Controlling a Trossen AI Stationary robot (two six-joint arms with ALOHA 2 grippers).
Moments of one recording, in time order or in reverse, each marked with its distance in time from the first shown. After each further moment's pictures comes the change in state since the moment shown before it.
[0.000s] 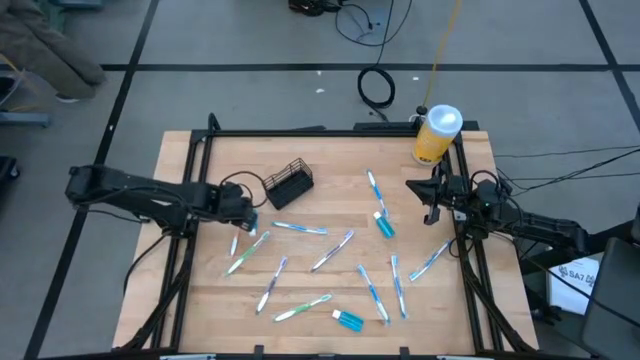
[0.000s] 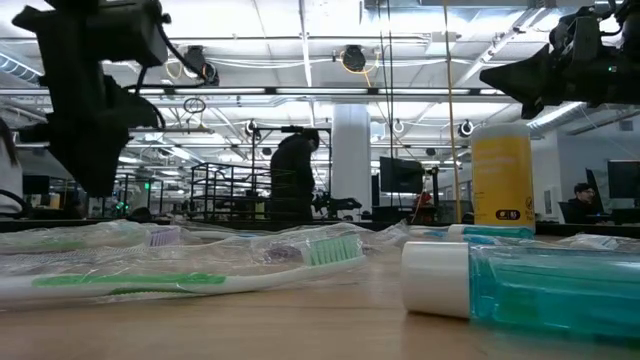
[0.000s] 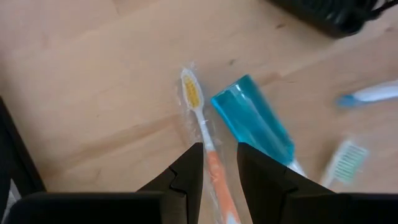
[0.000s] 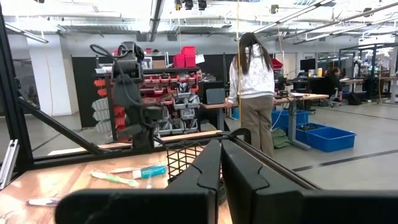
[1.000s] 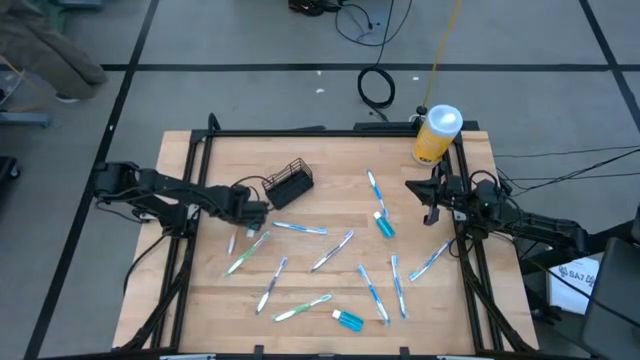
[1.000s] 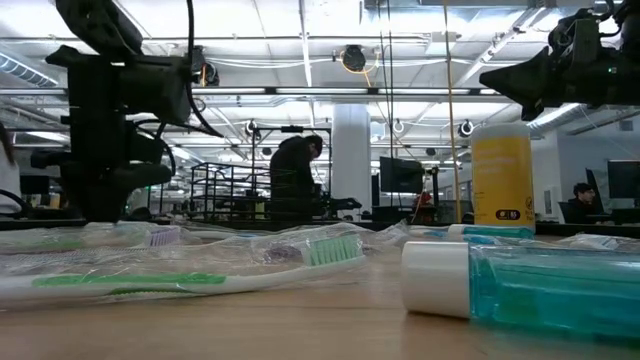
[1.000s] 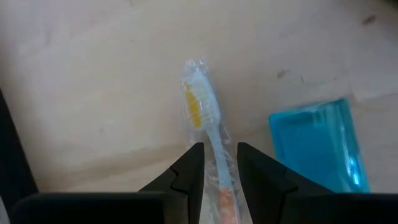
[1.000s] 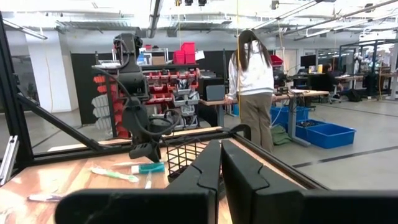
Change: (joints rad) left arm 0.061 0.276 -0.006 0.076 -0.033 -0.017; right arm 0.000 0.000 0.000 -0.017 0.000 0.000
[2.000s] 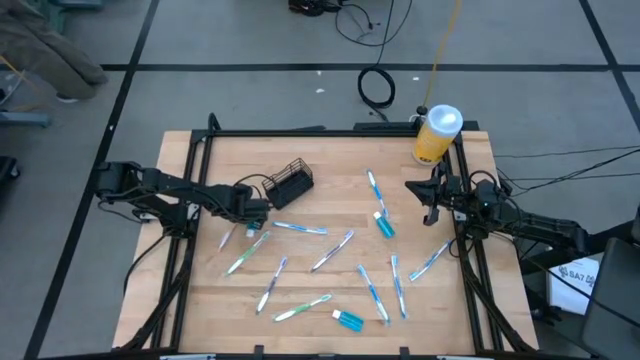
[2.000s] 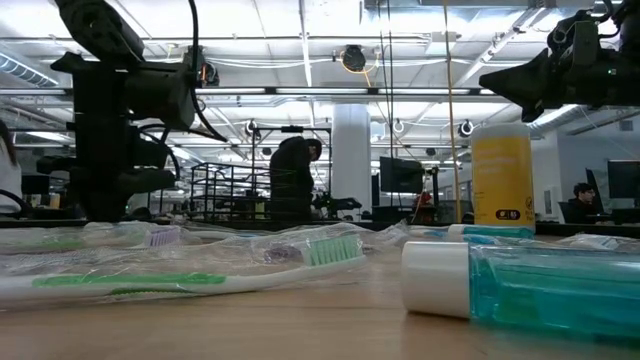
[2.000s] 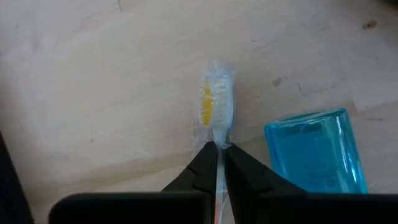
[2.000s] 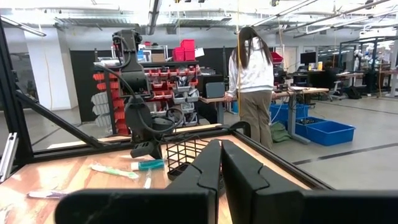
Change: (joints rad) left arm 0.032 0.052 -0.030 0.106 -0.001 0.046; right arm 0.000 0.000 0.000 -0.011 0.003 0.000
